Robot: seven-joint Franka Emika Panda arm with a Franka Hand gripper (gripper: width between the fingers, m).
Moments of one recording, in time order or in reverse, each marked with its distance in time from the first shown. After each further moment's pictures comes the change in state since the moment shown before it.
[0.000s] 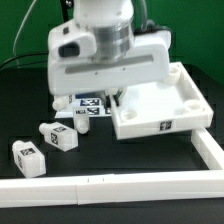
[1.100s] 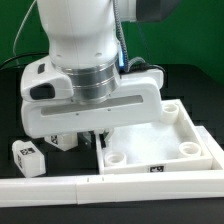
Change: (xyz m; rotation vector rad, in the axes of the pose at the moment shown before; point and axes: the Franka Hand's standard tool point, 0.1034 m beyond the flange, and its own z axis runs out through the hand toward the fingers) arm 0.074 0.026 0.009 -0.002 0.068 -0.021
